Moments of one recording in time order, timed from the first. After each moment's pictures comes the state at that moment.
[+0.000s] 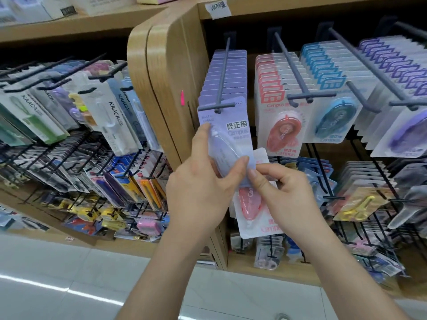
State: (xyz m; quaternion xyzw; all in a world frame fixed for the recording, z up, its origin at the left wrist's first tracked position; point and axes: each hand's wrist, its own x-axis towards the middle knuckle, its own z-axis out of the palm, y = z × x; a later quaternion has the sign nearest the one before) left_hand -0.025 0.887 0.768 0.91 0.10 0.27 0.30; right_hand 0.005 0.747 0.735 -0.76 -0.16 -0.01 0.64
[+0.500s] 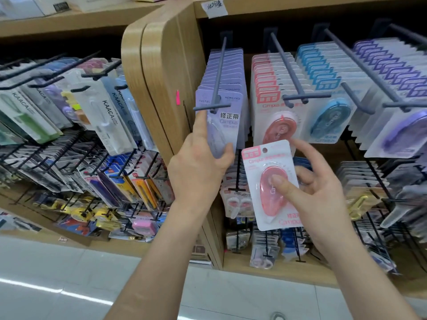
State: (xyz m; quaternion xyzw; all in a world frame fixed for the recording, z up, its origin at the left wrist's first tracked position) left_hand 0.017 0.890 0.760 0.91 0.14 0.31 0.23; right_hand -0.002 0.712 0.737 -0.66 -0.07 0.01 0.75
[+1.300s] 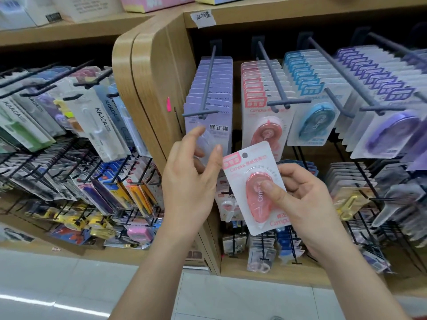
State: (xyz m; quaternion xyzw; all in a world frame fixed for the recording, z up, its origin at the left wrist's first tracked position) left_hand -0.008 0.890 0.759 0.85 0.05 0.31 0.42; right_hand -0.007 0.708 0.741 -0.64 -0.08 0.06 0.76
